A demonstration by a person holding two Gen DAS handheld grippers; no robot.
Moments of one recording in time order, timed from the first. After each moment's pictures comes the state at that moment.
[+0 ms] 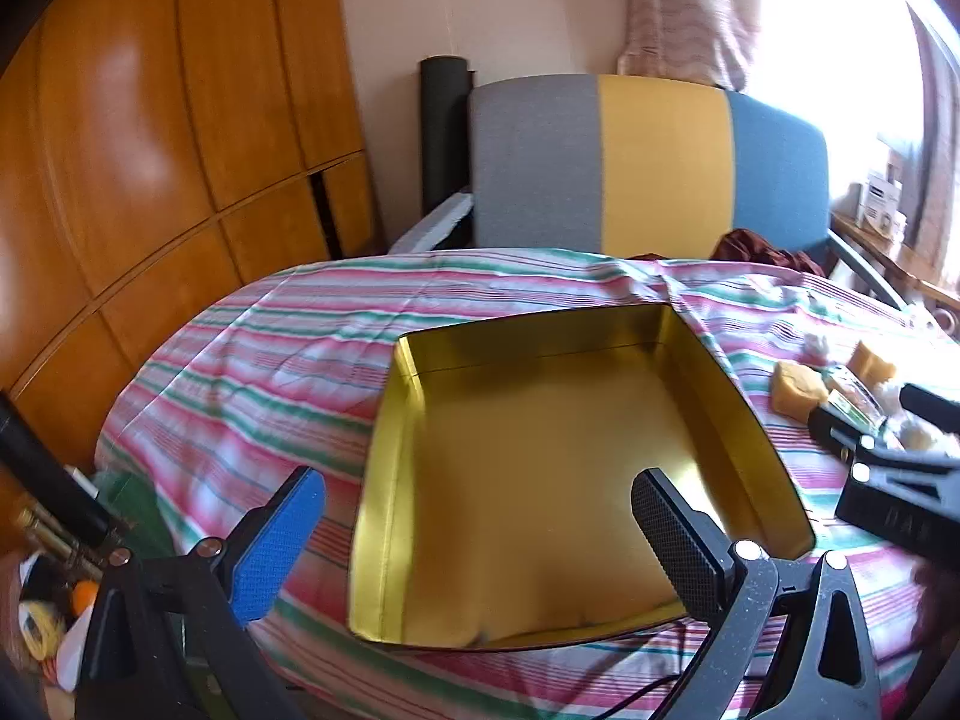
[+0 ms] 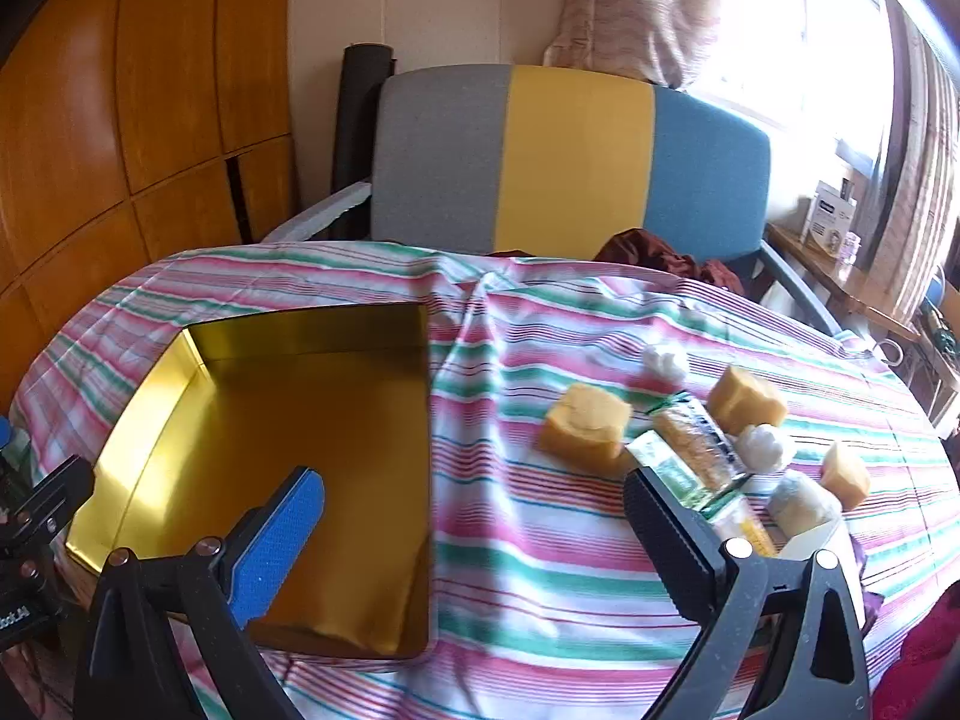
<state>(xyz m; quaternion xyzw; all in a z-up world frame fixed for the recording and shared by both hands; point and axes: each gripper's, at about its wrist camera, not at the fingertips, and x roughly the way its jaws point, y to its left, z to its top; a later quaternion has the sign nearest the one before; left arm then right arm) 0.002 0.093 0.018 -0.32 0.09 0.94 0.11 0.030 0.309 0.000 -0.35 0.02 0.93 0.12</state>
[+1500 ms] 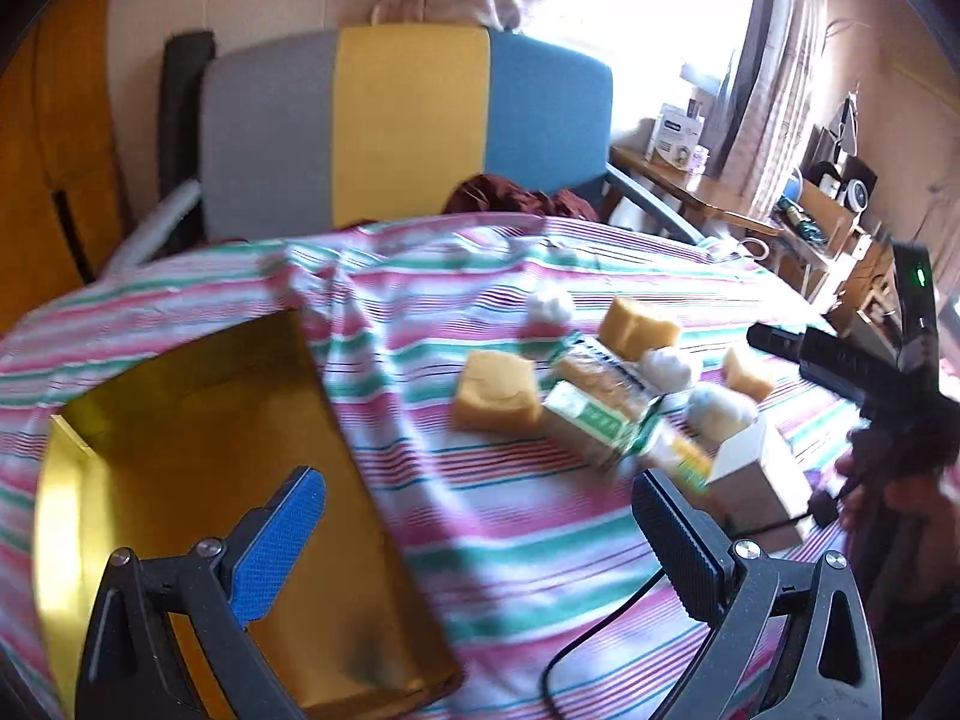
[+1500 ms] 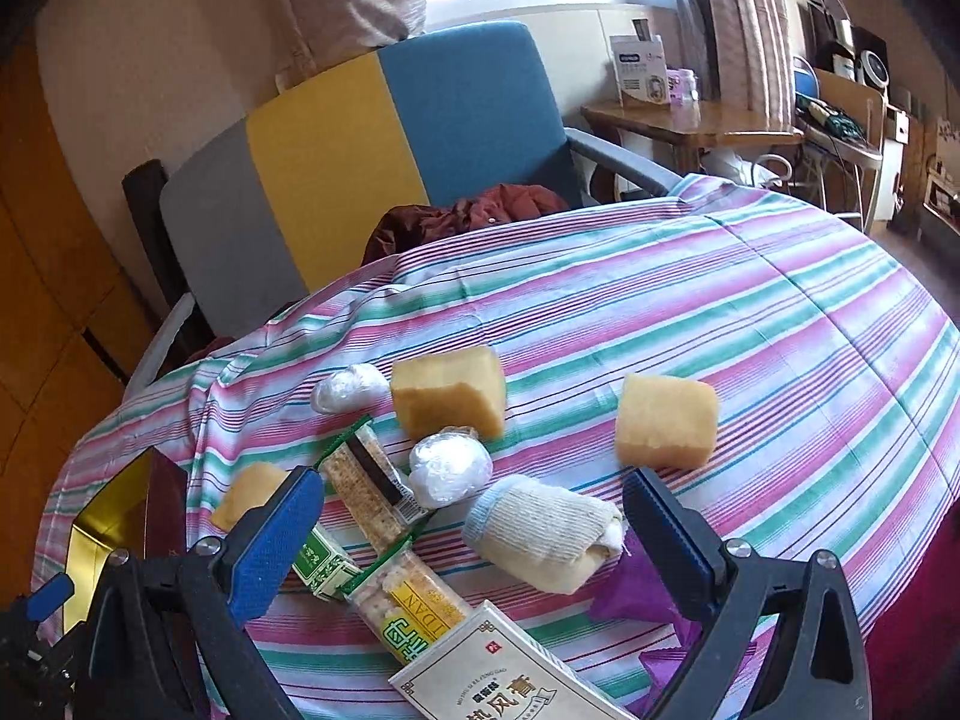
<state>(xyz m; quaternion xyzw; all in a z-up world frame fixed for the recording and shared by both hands) -0.013 0.288 0.009 -0.40 0.08 0.84 0.36 0.087 0.566 -0.012 -0.33 0.25 0.88 0.24</state>
